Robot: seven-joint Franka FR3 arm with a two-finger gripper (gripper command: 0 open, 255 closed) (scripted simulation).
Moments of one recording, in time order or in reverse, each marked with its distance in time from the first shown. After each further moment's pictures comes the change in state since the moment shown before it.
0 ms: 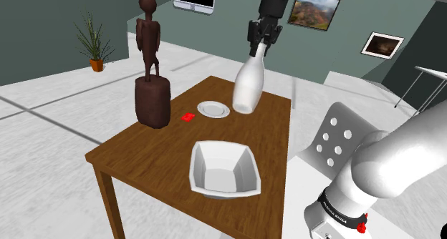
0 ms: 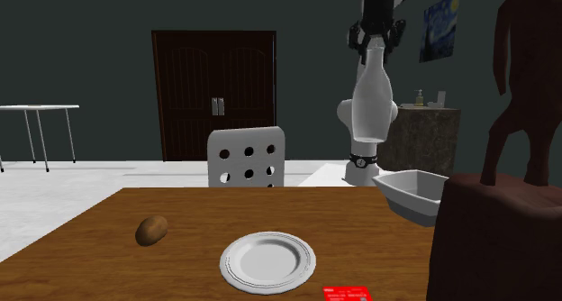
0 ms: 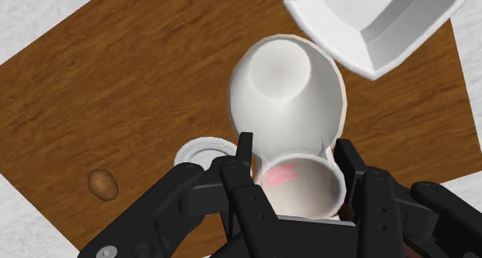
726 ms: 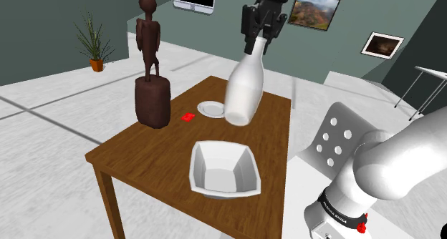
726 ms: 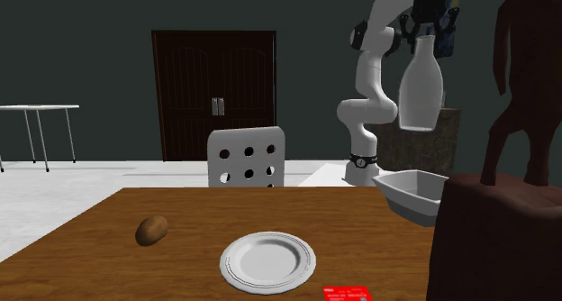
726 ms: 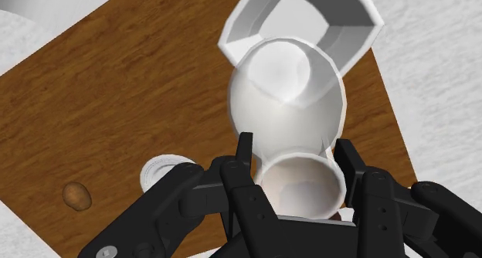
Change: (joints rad) arm 0.076 -0.075 0.175 0.039 0.072 -0.106 0.246
